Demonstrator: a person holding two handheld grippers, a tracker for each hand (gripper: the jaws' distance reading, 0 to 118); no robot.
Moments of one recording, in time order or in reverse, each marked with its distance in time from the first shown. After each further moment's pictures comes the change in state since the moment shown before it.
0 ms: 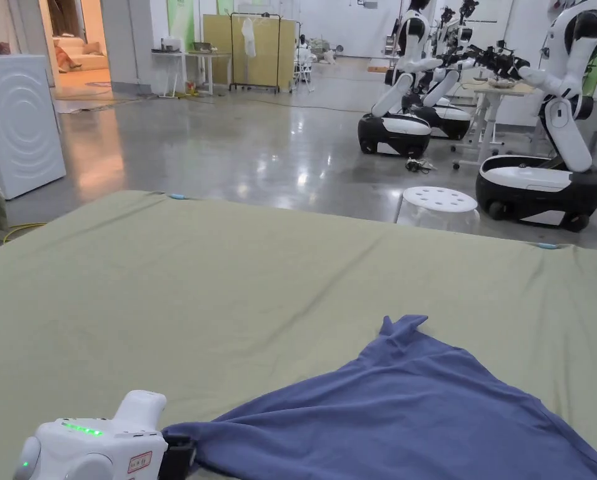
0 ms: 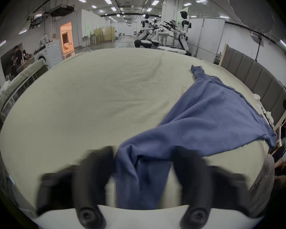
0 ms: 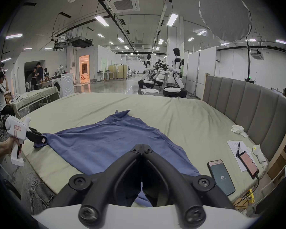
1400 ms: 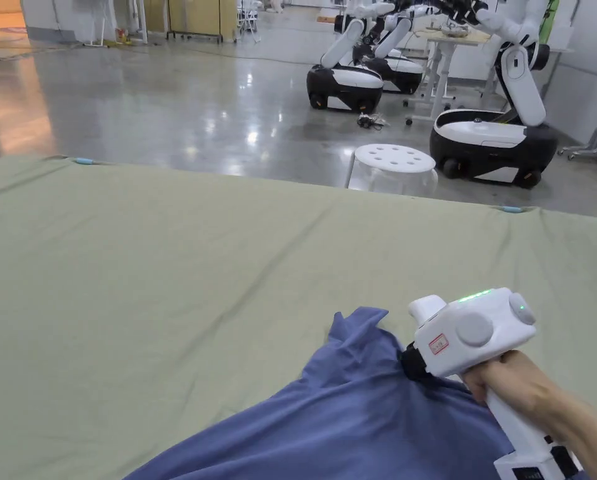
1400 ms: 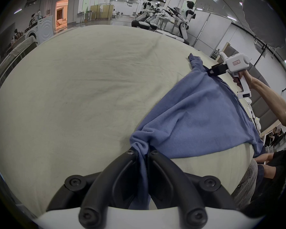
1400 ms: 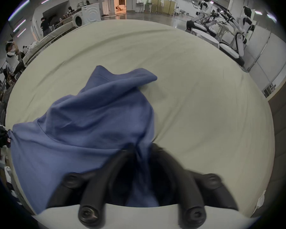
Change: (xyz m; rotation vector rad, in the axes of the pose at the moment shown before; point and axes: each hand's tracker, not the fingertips) left arm 0.000 0.020 -0.016 -0.160 -0.114 0.070; right arm -0.022 0.081 -0.460 -0.642 0.332 0.324
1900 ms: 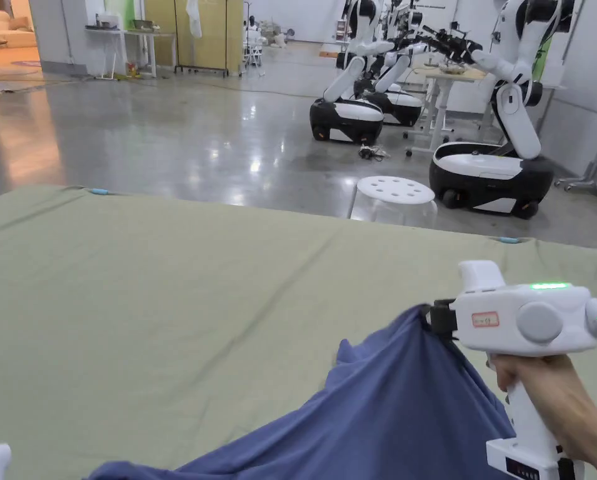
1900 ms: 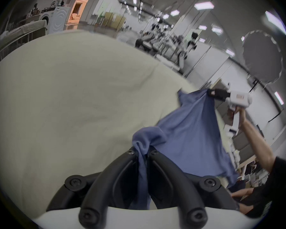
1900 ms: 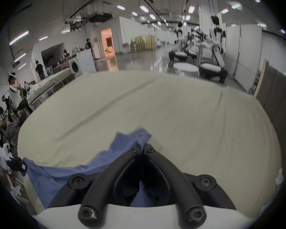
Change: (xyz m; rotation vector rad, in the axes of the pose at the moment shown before) left arm -0.001 0.032 0.030 0.295 -0.215 0.211; right arm 0.005 0.008 0.136 0.459 0.012 -0.201
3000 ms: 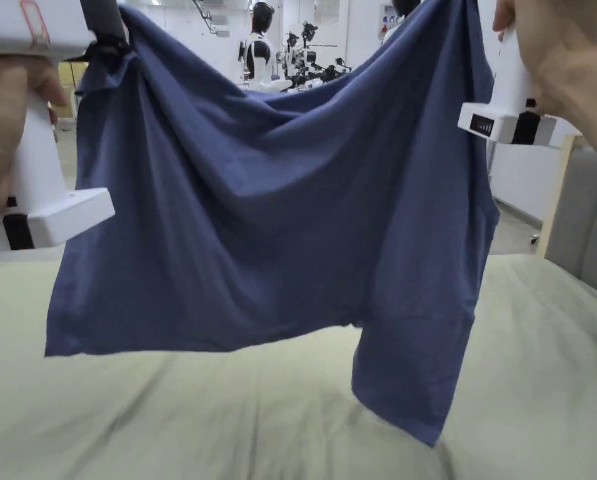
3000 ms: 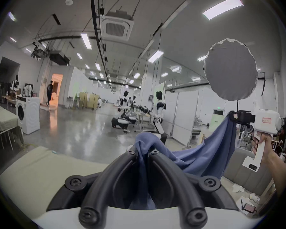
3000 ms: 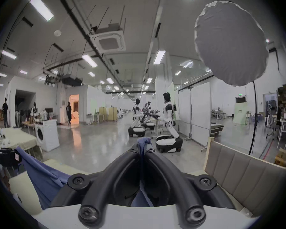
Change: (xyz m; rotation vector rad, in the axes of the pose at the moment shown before) left arm 0.312 0.354 -0.067 0.637 -0.045 -0.430; right arm 0.077 0.282 0.214 0.686 -0.458 -0.100
